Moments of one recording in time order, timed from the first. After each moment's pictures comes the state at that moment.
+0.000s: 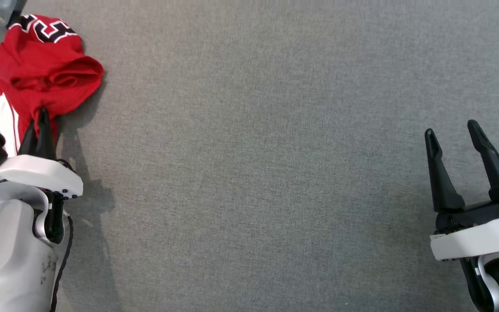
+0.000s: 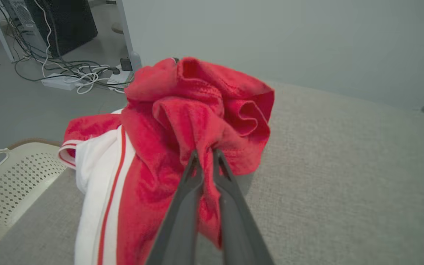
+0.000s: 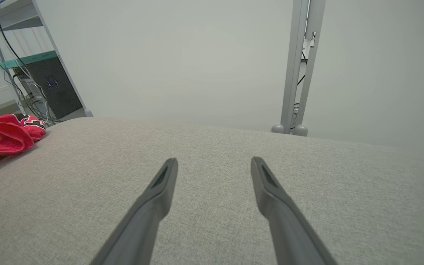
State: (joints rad) left arm -0.63 0.27 -0.13 0.82 -0.55 -0.02 -0.26; right arm -0.14 -0.11 0.00 -0.21 0.15 0.13 0.00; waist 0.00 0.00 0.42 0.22
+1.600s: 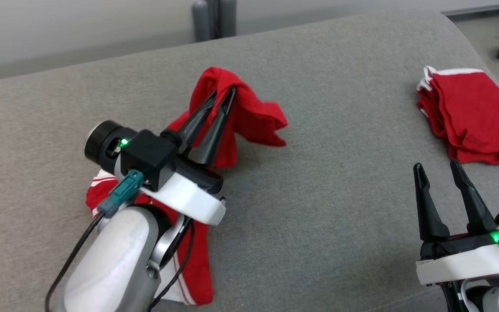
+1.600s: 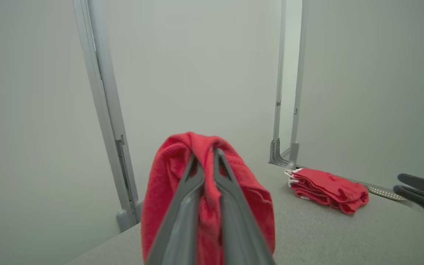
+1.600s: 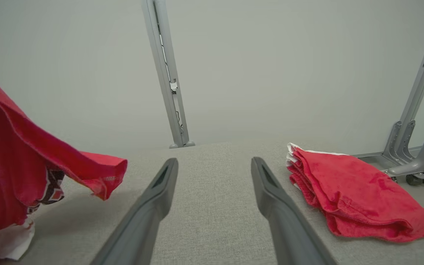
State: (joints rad) left arm -0.44 0.16 -0.43 -0.06 -0.27 -0.02 -0.03; right arm -0.05 -0.05 0.01 -0.09 0.24 0.13 -0.12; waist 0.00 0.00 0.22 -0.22
